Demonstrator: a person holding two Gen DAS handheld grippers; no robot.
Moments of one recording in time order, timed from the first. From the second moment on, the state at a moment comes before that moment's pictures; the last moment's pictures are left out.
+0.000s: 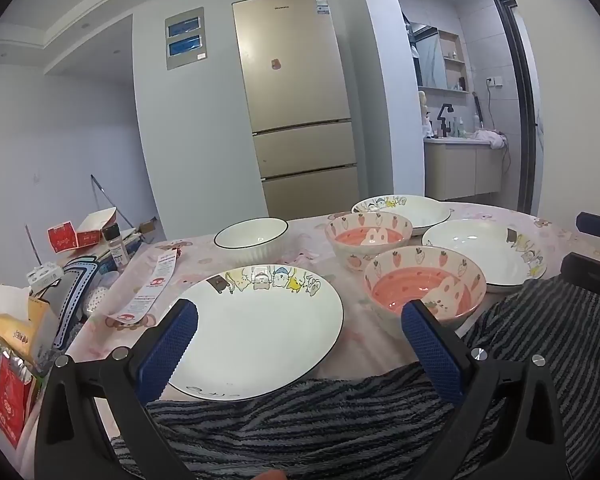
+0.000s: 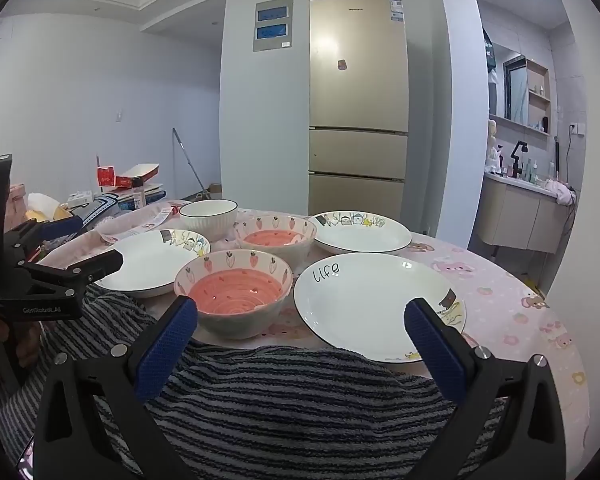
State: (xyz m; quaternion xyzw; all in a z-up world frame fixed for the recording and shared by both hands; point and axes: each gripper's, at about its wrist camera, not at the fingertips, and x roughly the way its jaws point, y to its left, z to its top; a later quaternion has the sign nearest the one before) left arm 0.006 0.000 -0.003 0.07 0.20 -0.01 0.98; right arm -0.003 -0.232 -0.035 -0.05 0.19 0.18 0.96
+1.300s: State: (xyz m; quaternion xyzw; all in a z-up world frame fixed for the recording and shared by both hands) left arm 0.003 0.003 -0.002 0.07 0.20 -0.01 0.98; right arm -0.002 -0.228 -0.037 -0.05 0.20 0.19 0.96
